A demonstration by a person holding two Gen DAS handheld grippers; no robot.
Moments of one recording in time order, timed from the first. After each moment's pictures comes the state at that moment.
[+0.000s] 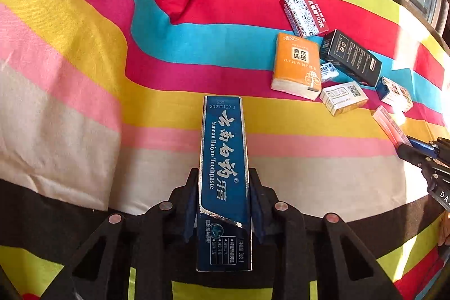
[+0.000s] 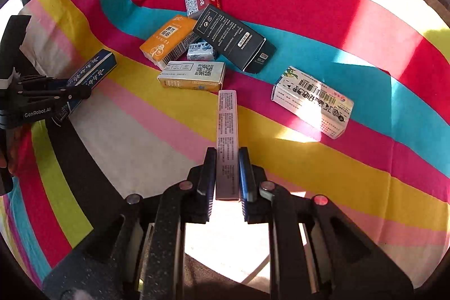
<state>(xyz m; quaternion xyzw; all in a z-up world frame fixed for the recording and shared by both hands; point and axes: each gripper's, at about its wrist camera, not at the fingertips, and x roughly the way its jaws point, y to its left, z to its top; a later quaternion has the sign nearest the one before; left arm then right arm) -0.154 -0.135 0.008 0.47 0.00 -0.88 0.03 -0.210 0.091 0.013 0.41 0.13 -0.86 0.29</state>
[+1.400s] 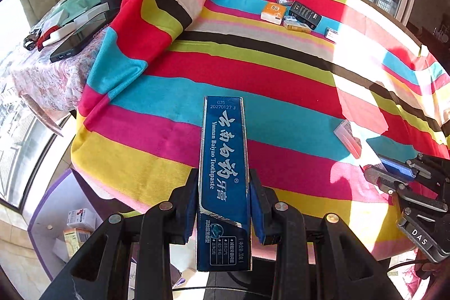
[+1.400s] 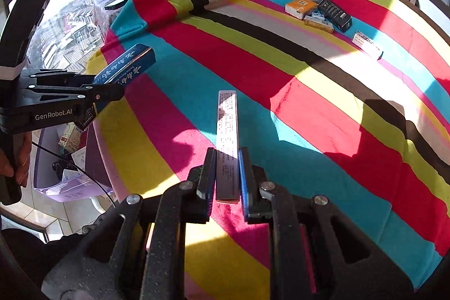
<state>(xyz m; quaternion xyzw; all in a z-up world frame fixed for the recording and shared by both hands) 0.131 -0.094 0.019 0.46 0.07 -0.88 0.10 0.075 0.099 0.012 0.38 0.20 -0.81 0.40</state>
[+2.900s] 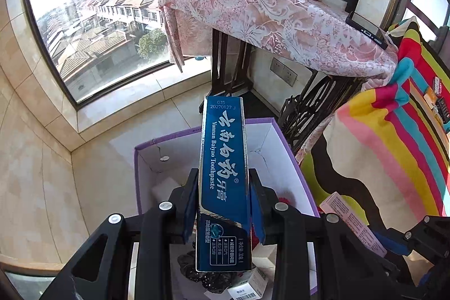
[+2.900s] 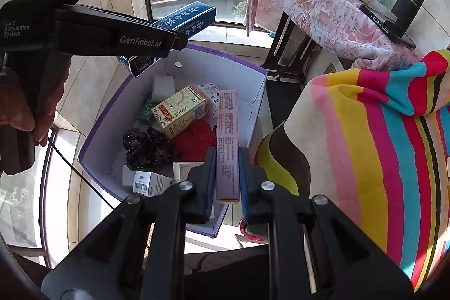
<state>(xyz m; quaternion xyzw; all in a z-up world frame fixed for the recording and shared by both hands) 0.312 -0.328 -0.015 0.42 0.23 -0.80 0.37 0.264 -0.145 -0.024 0.29 0.40 -0.62 0.61</state>
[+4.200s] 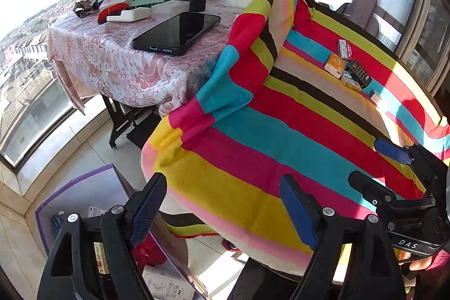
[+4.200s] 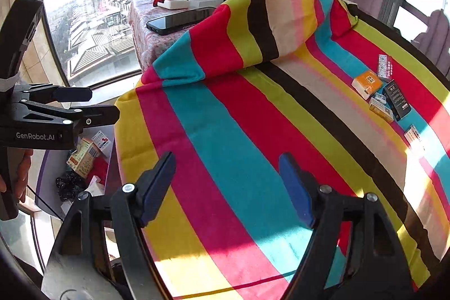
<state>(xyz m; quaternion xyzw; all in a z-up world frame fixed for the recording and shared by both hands) 0.133 -0.191 0.046 0.41 0.16 -0.89 0.15 0.034 -0.006 0.041 0.31 0.25 -0.81 0.44</state>
